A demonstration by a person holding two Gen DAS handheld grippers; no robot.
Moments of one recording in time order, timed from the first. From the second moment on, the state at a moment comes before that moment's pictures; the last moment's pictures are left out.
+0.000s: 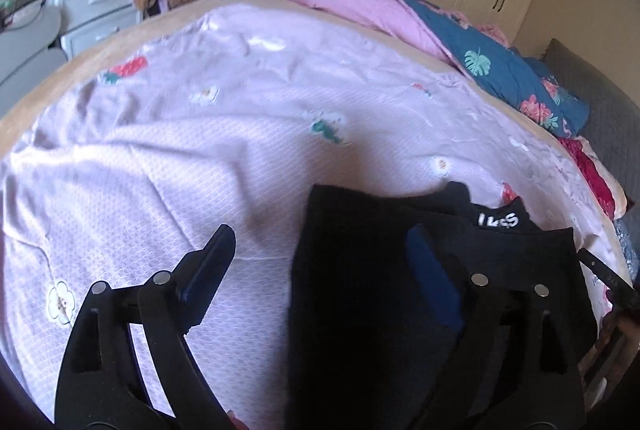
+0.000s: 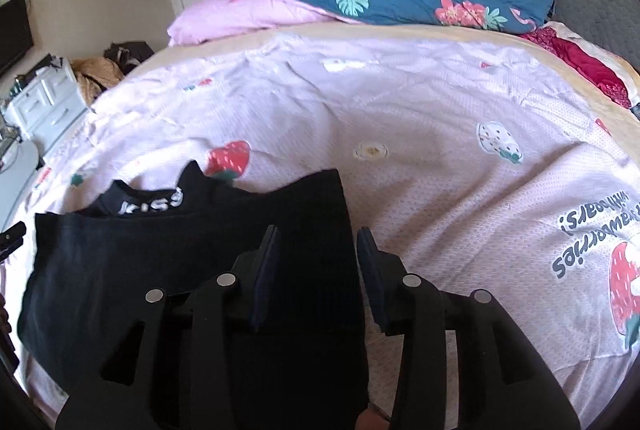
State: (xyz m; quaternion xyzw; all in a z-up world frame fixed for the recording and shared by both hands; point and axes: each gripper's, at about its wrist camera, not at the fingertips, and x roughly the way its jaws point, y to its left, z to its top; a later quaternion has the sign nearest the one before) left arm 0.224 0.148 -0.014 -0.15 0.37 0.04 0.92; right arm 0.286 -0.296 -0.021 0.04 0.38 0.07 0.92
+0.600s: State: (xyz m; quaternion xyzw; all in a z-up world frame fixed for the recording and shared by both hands) left arm 0.238 0.139 -0.019 -0.15 0.36 0.01 0.92; right arm 0.298 -0.295 -0.019 0.03 0.36 0.07 0.93
